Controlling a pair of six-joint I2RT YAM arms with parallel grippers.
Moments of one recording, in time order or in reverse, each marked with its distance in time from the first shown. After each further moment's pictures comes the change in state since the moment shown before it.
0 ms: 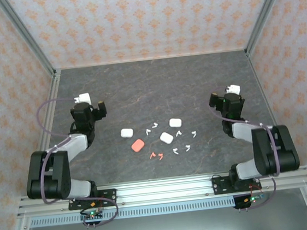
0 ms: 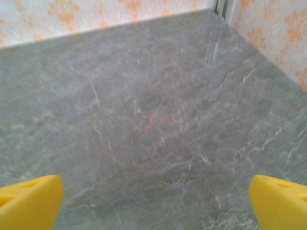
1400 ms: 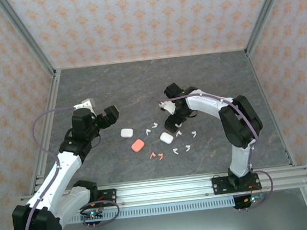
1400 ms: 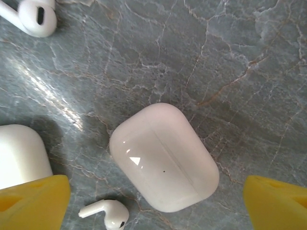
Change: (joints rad) left arm -0.170 -0.436 0.026 -0.544 0.266 -0.453; right arm 0.539 0.508 0.822 -1.283 -0.325 -0.453
